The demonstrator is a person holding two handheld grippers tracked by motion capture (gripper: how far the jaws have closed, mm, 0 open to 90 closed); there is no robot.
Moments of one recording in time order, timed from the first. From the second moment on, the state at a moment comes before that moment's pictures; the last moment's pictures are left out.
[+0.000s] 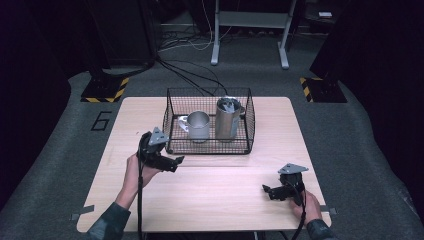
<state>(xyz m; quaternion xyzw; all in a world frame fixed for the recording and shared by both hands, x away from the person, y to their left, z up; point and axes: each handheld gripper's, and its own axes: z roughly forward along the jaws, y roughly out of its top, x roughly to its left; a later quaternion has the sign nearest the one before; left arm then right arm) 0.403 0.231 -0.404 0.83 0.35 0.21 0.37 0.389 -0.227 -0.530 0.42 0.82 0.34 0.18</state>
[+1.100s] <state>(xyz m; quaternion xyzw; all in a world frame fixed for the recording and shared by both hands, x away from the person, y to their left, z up) 0.365 0.303 -0.531 0.78 0.49 0.21 0.33 0.389 -0.227 -0.530 0.42 0.82 0.34 0.18</state>
